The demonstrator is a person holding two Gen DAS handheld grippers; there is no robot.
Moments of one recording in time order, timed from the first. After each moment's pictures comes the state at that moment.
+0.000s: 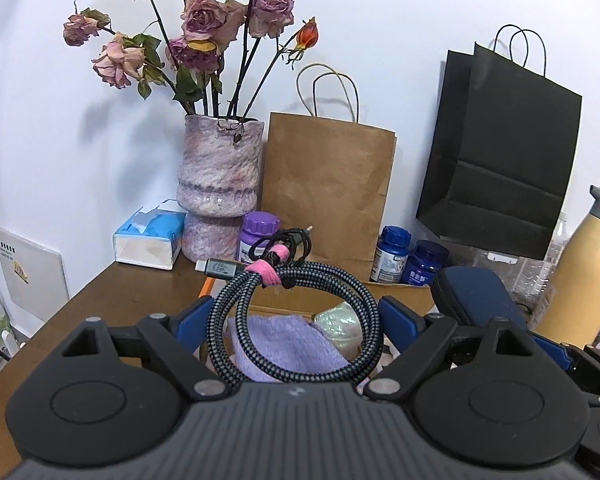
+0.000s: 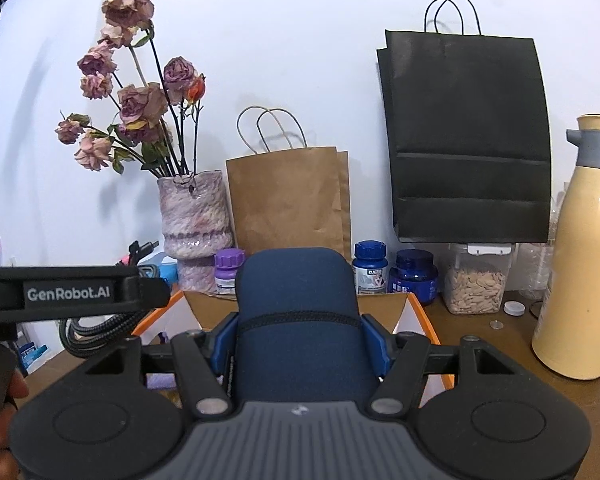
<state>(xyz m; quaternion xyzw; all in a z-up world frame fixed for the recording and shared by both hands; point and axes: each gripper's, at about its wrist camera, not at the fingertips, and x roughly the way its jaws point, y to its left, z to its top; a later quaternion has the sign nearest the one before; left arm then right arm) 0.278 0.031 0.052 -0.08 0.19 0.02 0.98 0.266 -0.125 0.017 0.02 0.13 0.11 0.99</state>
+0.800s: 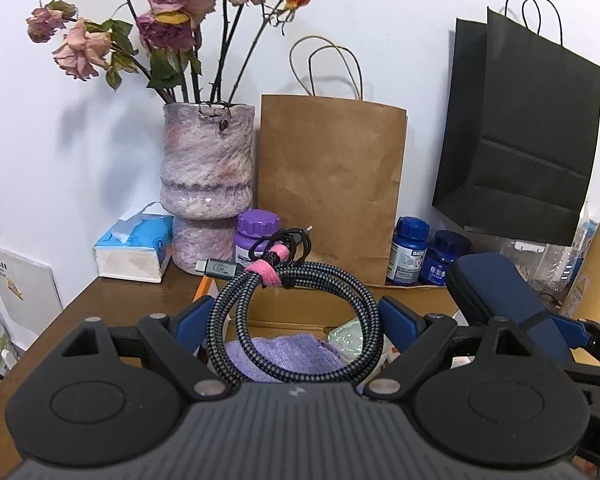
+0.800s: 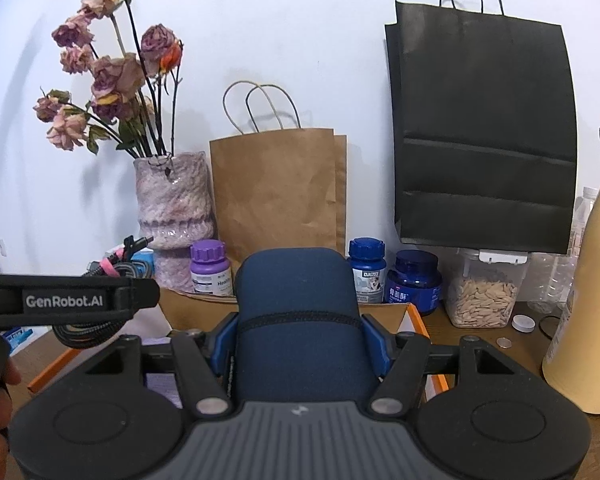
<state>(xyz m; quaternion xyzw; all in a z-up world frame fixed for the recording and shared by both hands) 0.340 0.034 0.035 -0.05 0.20 0.01 0.98 0.330 -0.127 0.012 0.00 0.15 0.10 0.98</state>
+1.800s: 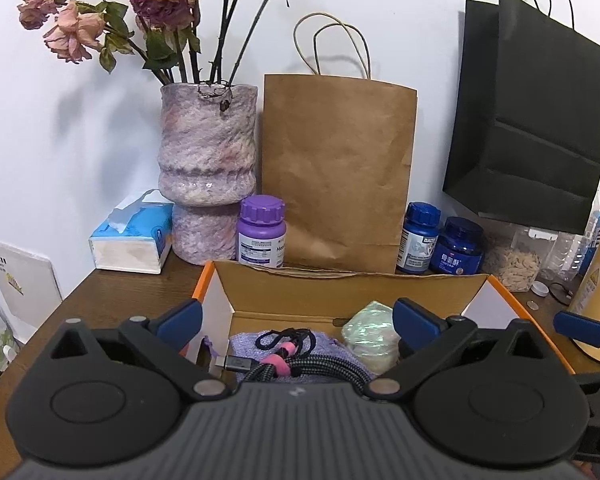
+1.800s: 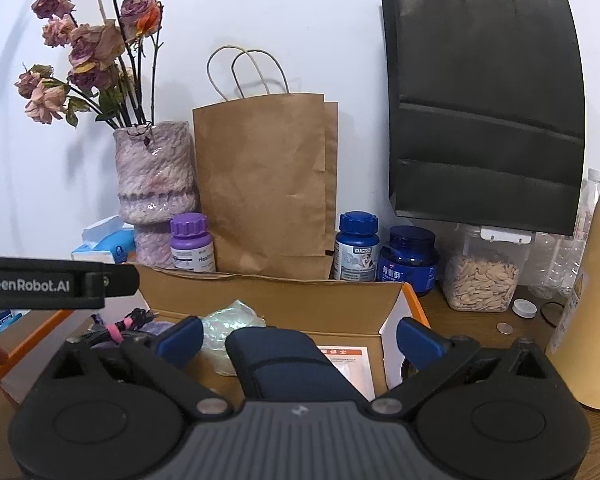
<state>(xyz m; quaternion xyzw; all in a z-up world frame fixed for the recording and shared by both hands) 0.355 0.040 0.027 -0.05 0.22 0.02 0.97 0.355 -0.129 -0.004 -0.01 0.18 0.09 0.98</state>
